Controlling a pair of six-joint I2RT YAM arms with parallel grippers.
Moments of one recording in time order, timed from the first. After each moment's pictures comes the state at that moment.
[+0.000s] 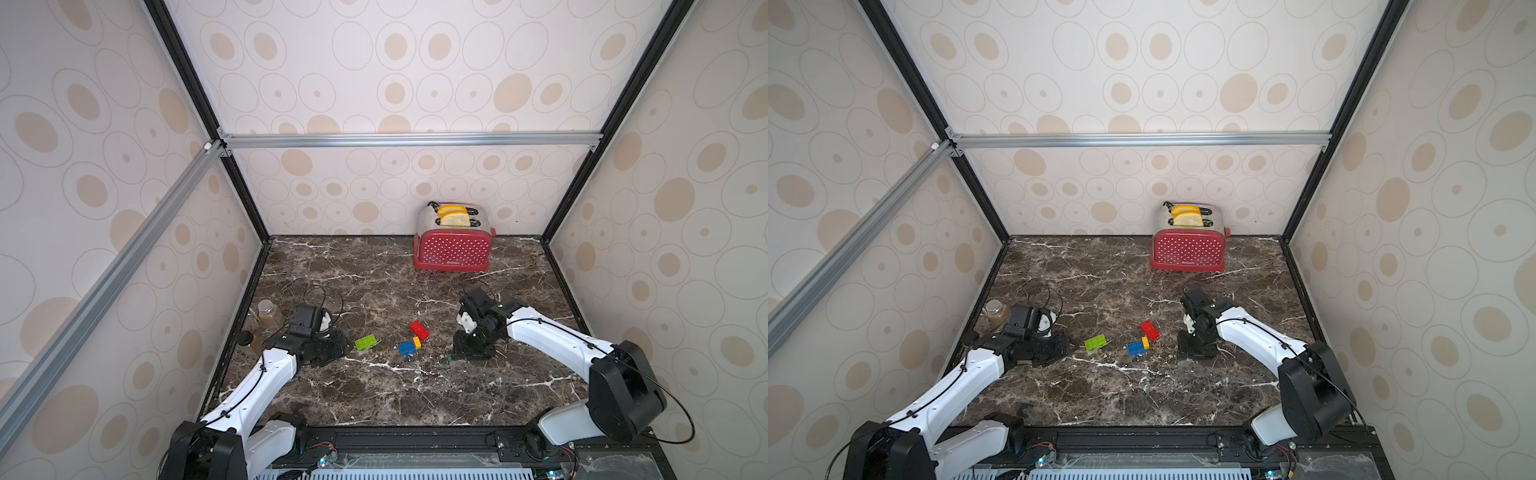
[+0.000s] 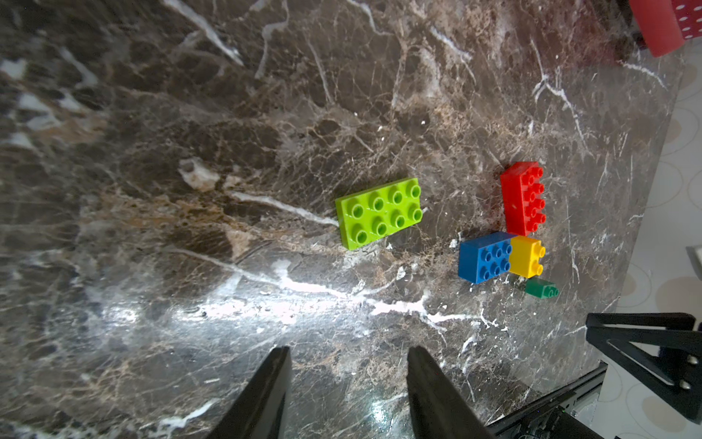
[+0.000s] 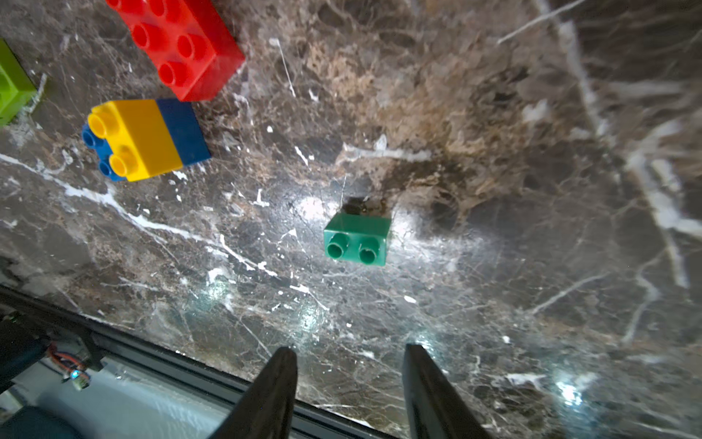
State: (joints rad) left arm -0.22 1.07 0.61 -0.62 0.33 -0.59; right arm 0.61 1.46 0.93 -0.90 -0.29 0.47
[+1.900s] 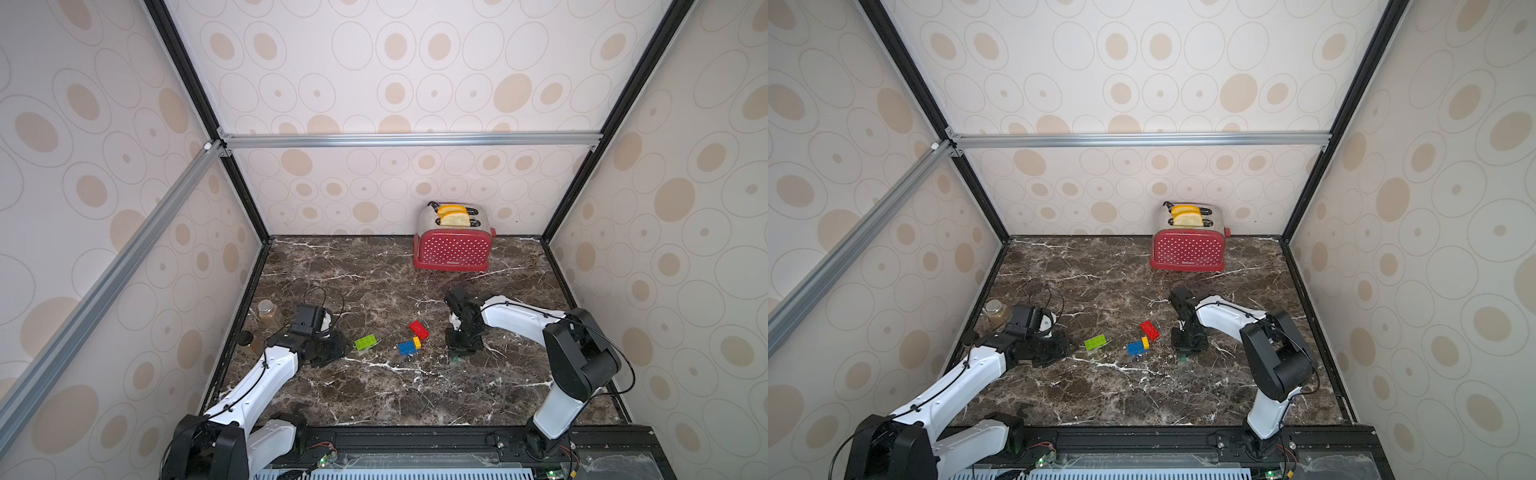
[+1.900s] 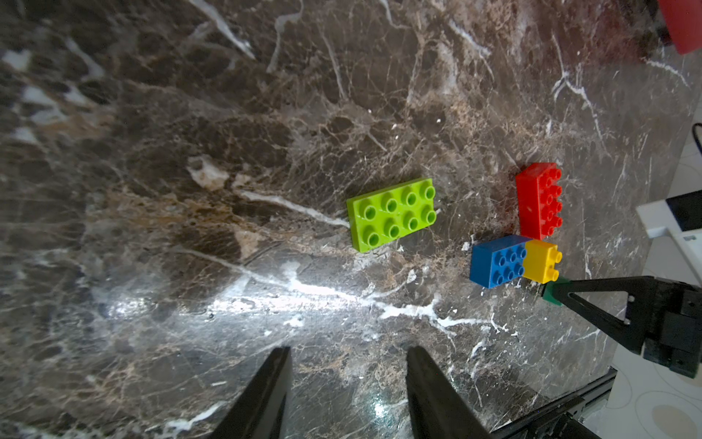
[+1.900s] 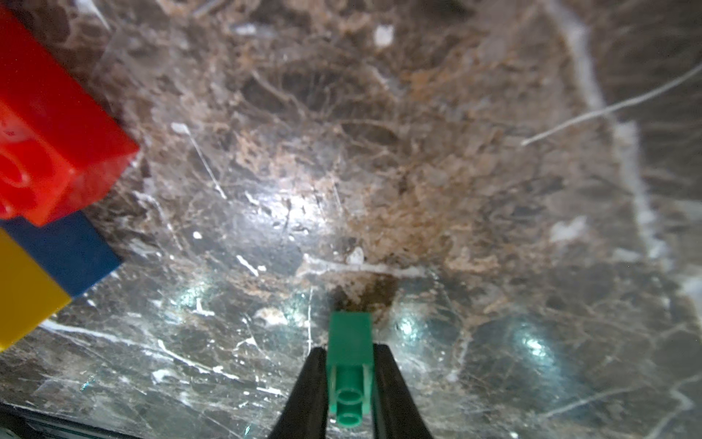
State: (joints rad) left arm -0.22 1.10 0.61 -0.62 0.32 -0.59; right arm 0.63 1.73 1.06 -0.87 -0.17 0.49
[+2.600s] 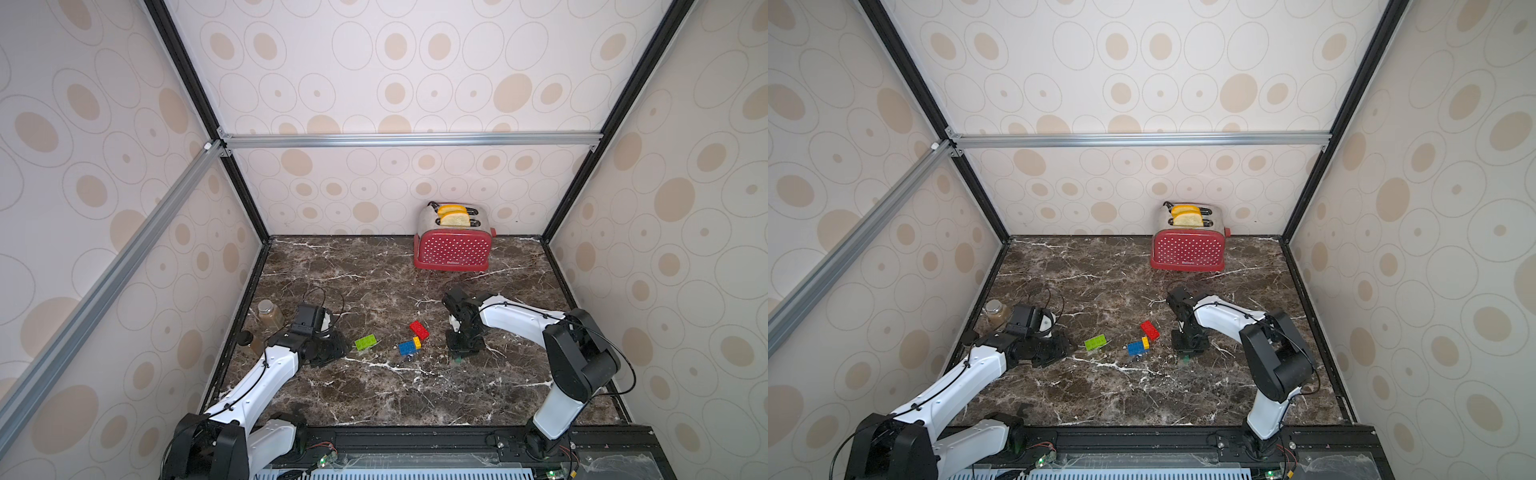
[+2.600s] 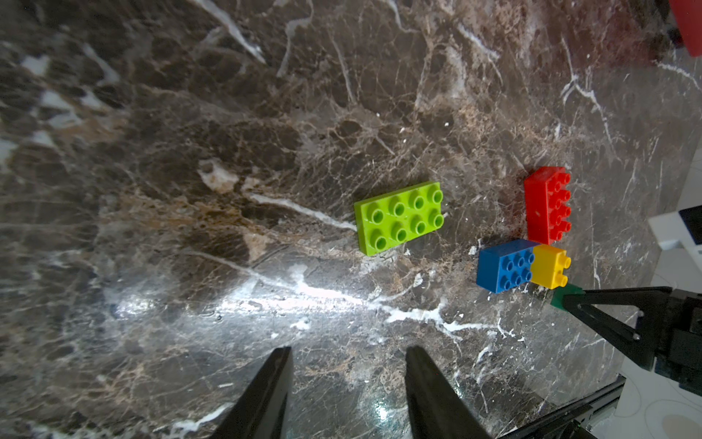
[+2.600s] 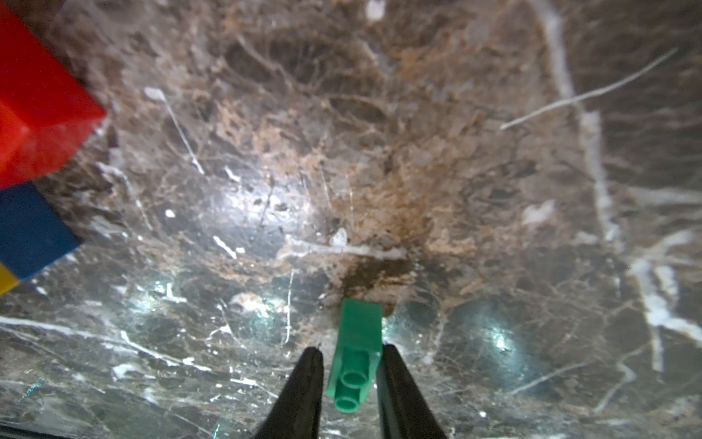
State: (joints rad) left arm -0.22 1.10 0.61 -0.62 0.30 -0.59; right arm 0.66 1.73 1.07 -0.92 -0.11 0.45
